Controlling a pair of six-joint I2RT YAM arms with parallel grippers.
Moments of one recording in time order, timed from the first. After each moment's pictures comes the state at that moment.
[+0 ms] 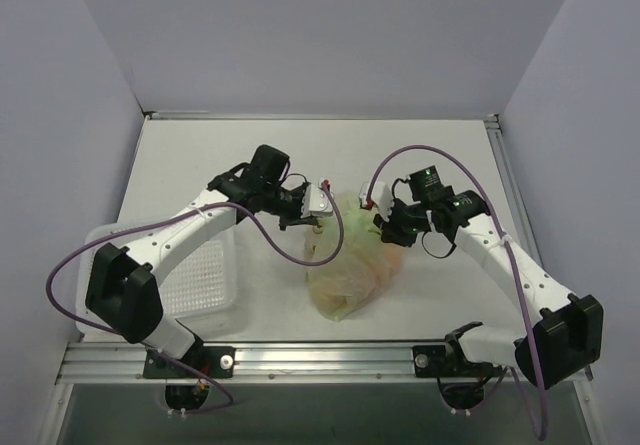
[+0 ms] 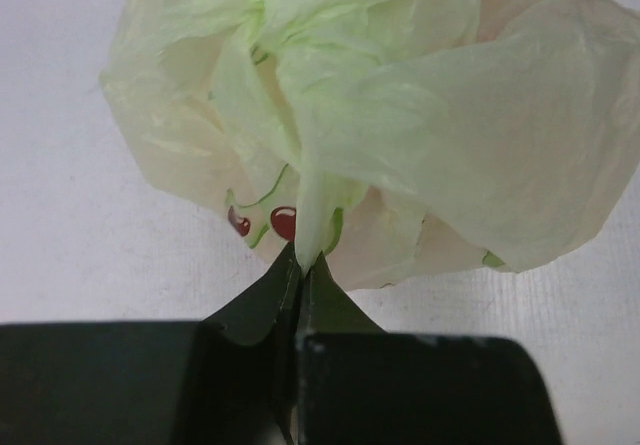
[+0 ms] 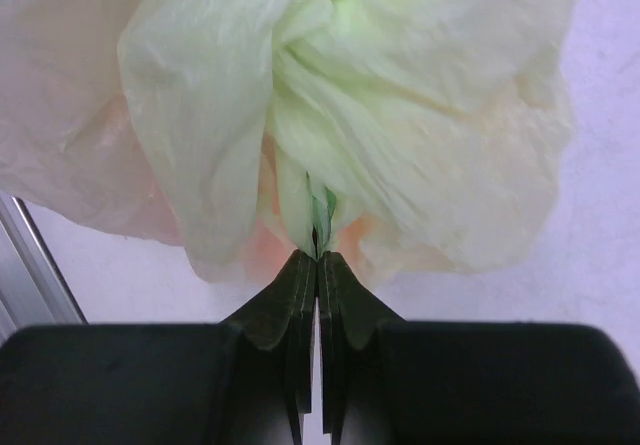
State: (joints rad) left arm -0.62 1.53 1.27 -0.60 0.66 0.87; right arm 0.44 1.25 1.03 -0.80 -0.43 -0.70
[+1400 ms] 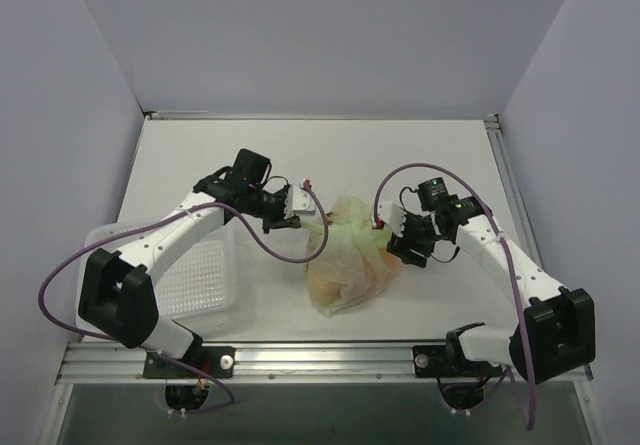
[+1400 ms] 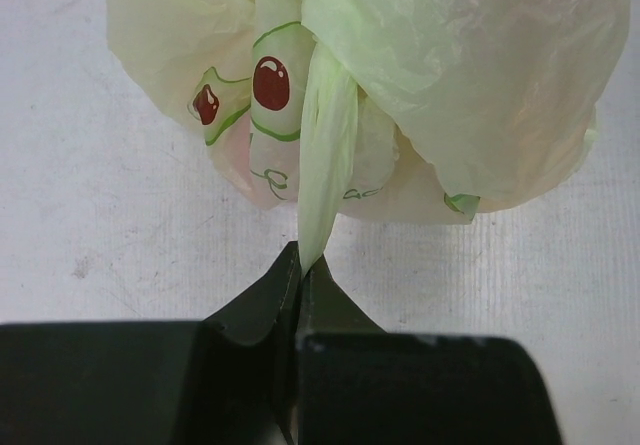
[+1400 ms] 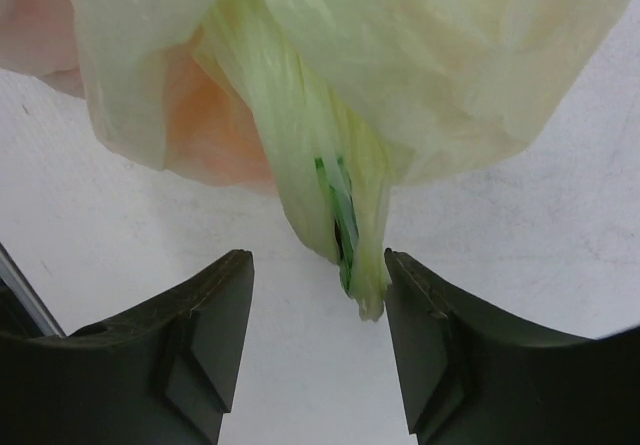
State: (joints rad) left arm -0.51 1.49 1.18 -0.64 0.68 0.90; right arm 0.31 1.26 0.91 -0.87 -0.33 -0.97
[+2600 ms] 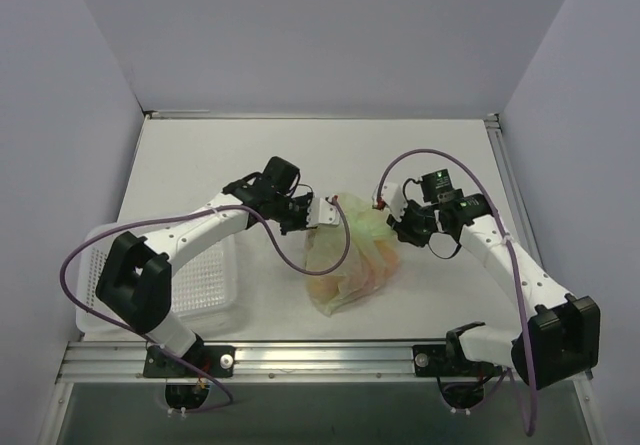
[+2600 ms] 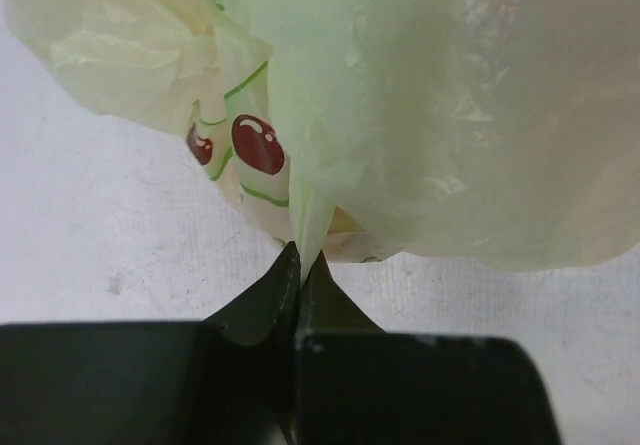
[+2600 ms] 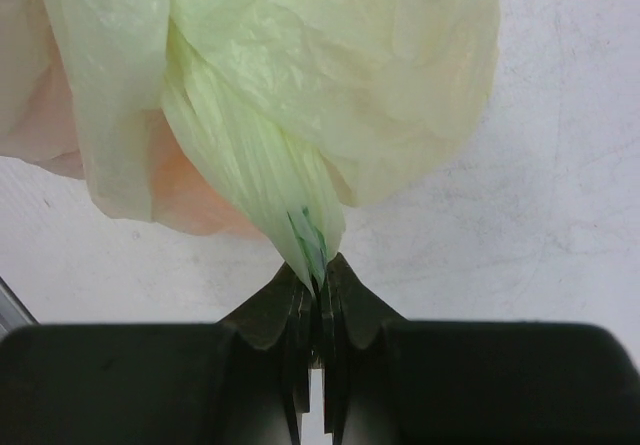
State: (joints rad) left arm -0.66 1.60 1.21 -0.56 0.44 0.94; right arm 0.33 1.24 0.95 -0.79 -0.33 -0.77
